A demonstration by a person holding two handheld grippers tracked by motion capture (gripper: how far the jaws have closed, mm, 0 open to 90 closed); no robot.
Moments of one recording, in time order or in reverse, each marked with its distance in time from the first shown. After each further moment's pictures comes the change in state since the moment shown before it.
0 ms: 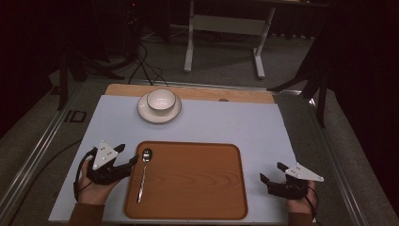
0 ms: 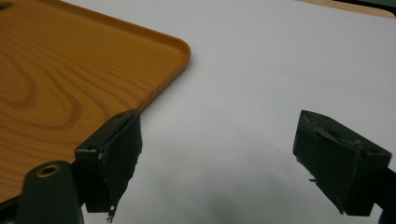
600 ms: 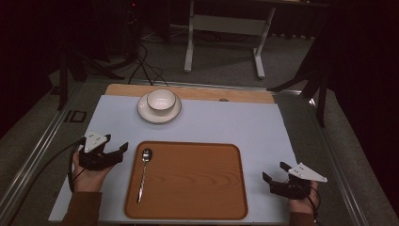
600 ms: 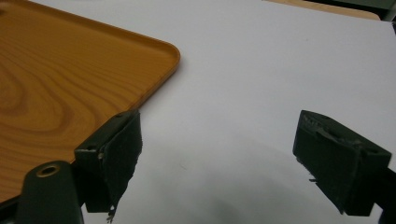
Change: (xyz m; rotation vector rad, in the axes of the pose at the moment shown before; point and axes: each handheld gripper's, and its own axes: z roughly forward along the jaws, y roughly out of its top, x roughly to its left) left arm 0.041 -0.008 0.018 0.037 0.122 -0.117; right arm -0.005 -0.001 -0.004 -0.020 -0.022 0.019
